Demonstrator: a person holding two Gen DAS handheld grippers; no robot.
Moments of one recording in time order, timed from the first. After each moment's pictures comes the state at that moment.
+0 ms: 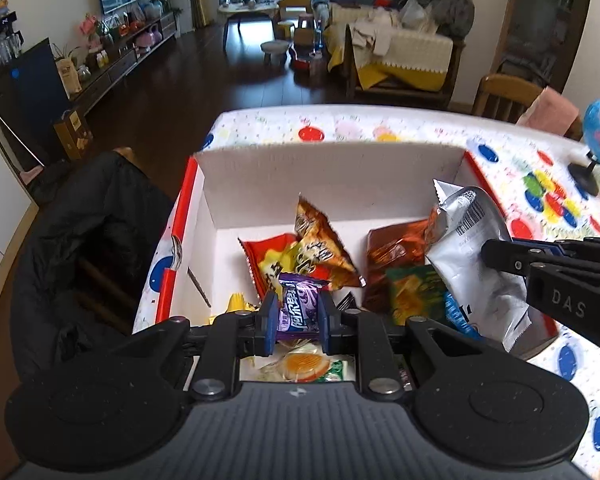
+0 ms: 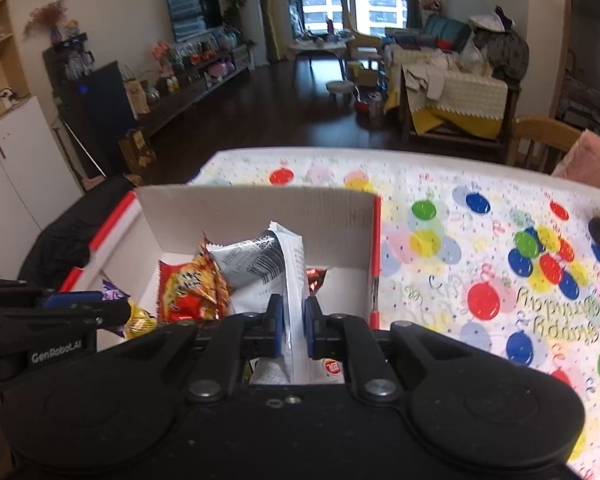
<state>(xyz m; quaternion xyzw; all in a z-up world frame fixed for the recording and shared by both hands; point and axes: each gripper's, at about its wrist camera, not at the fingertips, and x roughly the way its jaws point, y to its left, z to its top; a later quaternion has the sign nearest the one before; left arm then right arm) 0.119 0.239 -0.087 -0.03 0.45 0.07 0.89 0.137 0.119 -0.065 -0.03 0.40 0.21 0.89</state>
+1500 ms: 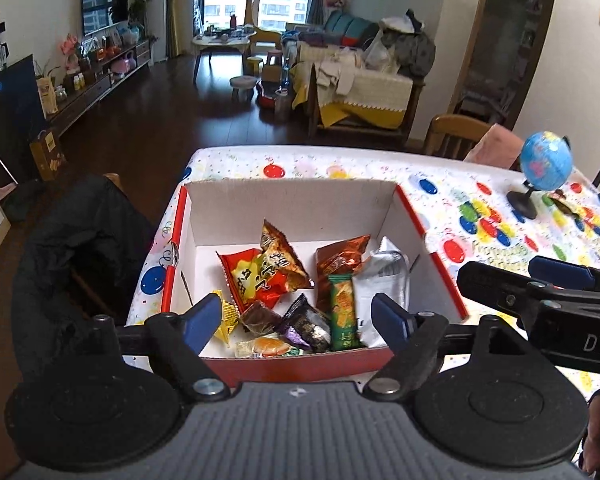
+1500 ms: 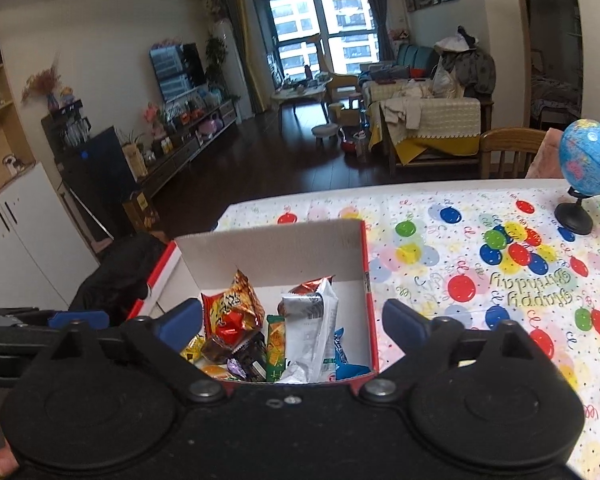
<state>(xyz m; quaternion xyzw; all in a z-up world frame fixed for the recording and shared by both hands) 0.048 0.233 -0.029 -0.06 0.38 0.02 0.92 0.051 0.085 -0.009 0.05 0.33 0.19 0.92</state>
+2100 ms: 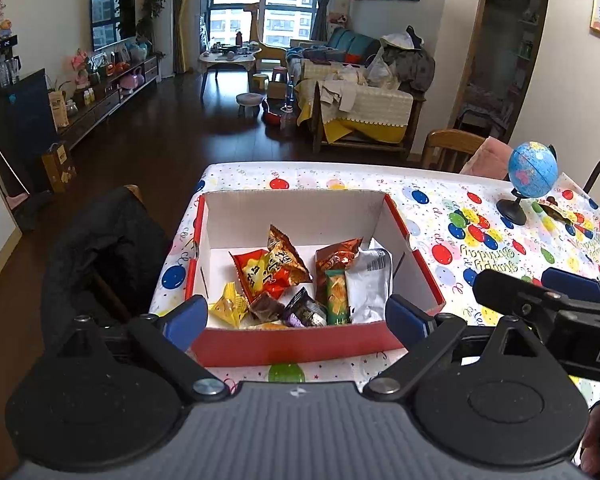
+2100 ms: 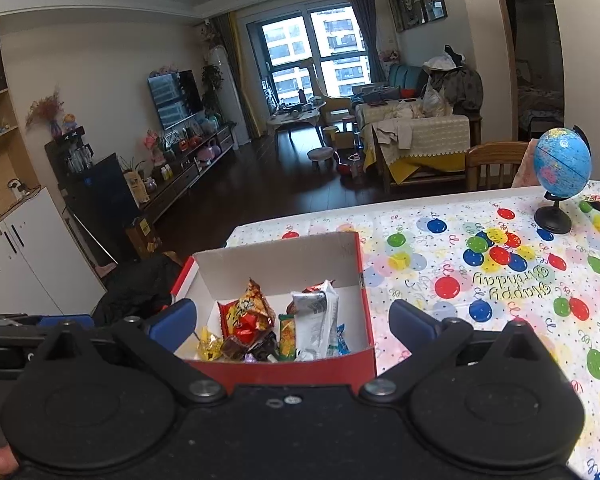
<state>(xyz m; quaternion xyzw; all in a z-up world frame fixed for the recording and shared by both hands) -0.002 0.226 -0.001 -0.05 0.36 0.03 0.93 0.003 0.069 0.010 0.07 0.30 0.18 0.93</state>
